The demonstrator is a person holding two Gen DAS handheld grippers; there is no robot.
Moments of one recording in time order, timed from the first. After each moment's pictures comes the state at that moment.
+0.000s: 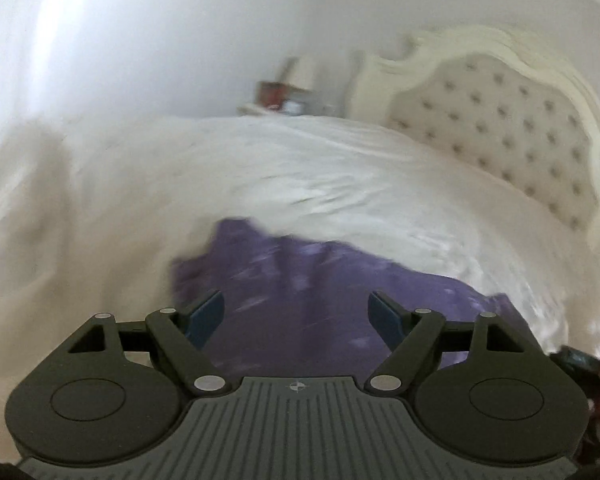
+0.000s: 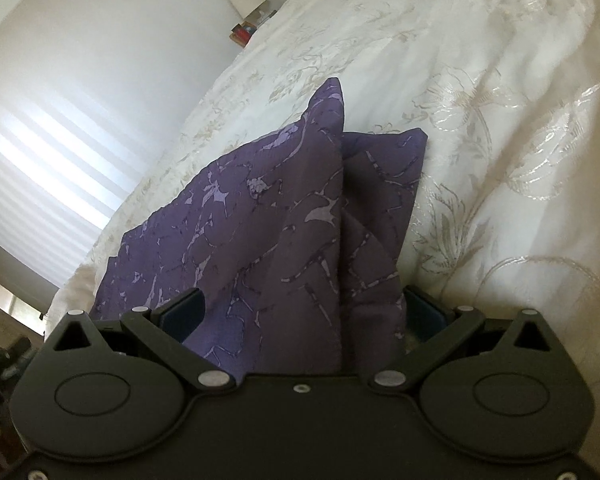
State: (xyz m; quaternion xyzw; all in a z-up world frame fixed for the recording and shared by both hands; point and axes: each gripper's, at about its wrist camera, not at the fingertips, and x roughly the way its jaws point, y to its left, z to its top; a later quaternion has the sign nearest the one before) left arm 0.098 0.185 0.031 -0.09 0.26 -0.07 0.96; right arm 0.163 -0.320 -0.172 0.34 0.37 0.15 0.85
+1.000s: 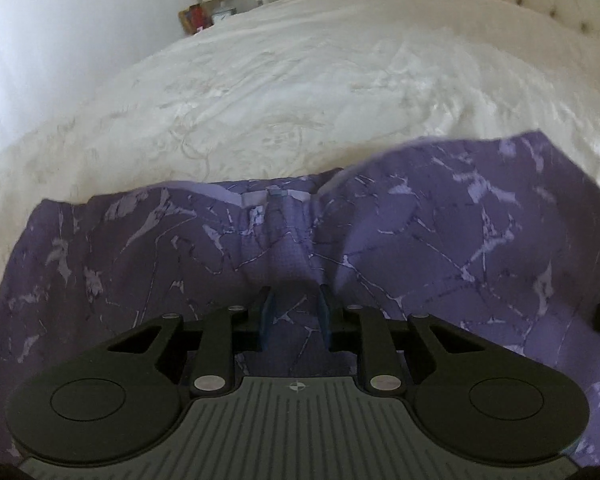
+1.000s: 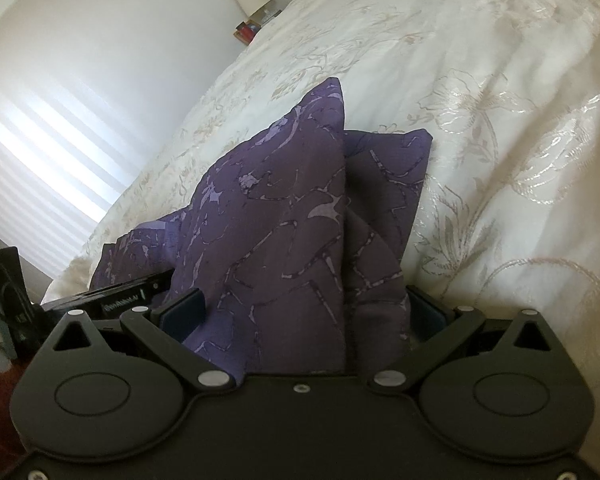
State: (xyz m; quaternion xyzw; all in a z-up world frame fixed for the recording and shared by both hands) left arm 0.213 0.021 -0.061 0.13 0.40 -0.06 0.91; right arm 0.166 -0.317 -0.172 0.32 0.37 0.15 0.86
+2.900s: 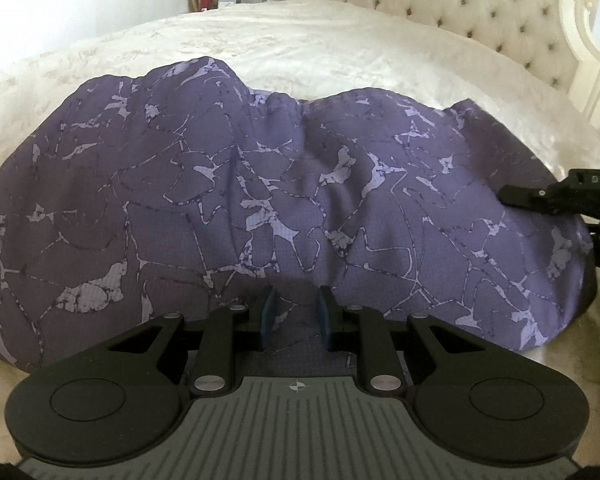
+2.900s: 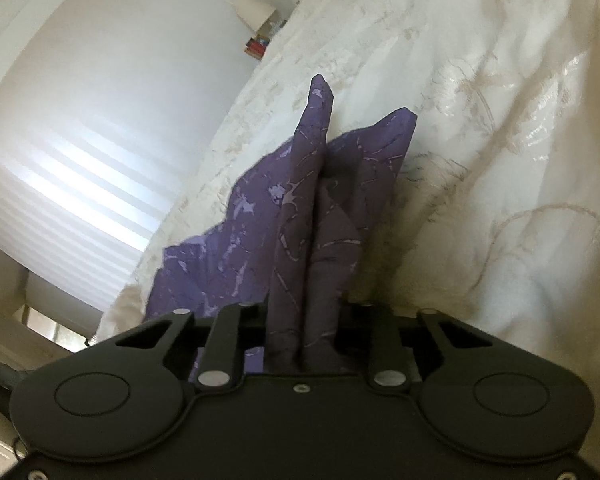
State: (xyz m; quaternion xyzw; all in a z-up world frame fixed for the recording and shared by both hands) left arm 0.088 0.076 -0.061 -0.01 0.40 -0.12 0.91; right arm 0.149 -0.332 -0.169 0.41 0.35 0.18 0.83
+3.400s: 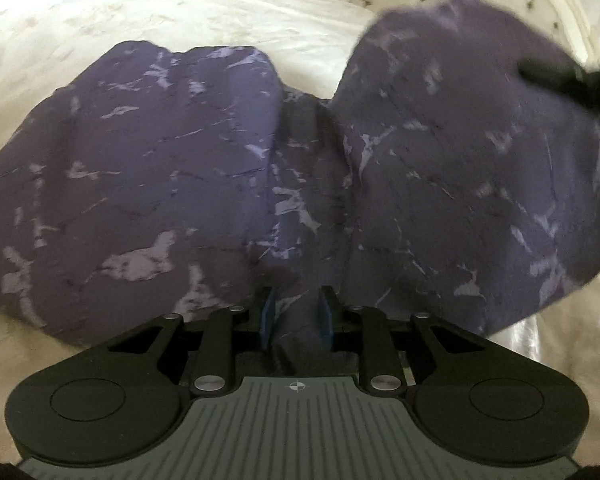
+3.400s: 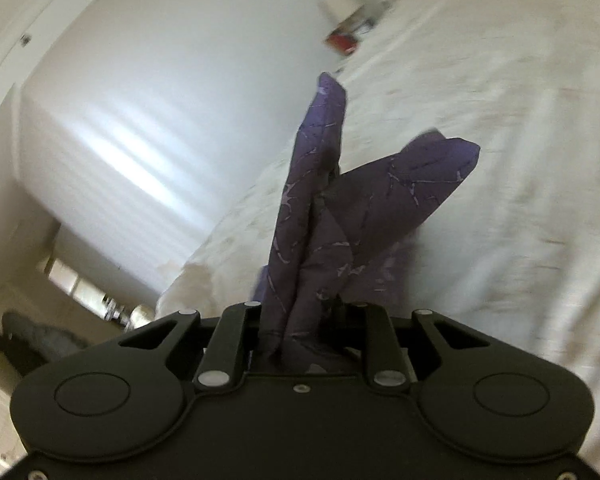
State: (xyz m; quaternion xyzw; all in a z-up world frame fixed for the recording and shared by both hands) left arm 0.084 0.124 -0.050 -0.10 0.43 -0.13 0.89; right arm 0.173 -0.229 -0.043 0.35 0.33 0.27 0.84
